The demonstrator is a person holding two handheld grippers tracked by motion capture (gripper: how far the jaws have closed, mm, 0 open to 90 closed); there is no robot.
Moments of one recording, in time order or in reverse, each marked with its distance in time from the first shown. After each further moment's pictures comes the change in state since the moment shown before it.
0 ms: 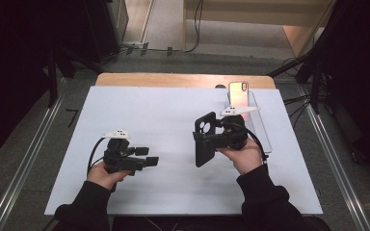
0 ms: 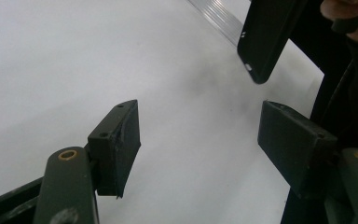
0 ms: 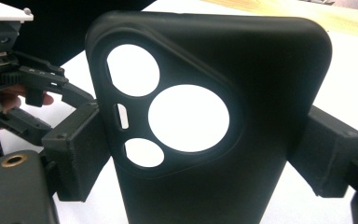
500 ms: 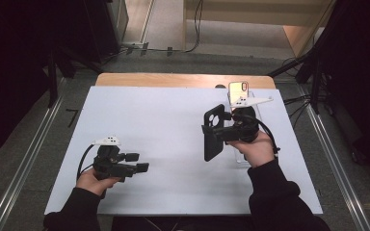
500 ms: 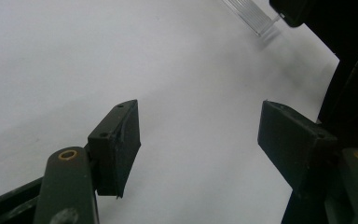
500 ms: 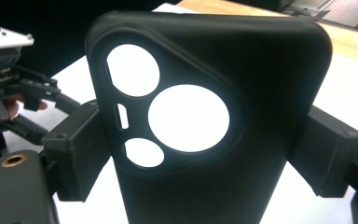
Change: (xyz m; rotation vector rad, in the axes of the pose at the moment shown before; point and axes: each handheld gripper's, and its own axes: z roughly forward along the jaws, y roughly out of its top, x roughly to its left) left arm 0.007 -0.019 -0.017 0.025 0.041 -0.006; right arm -0.016 0.017 -0.028 -0.009 -0.005 -0.020
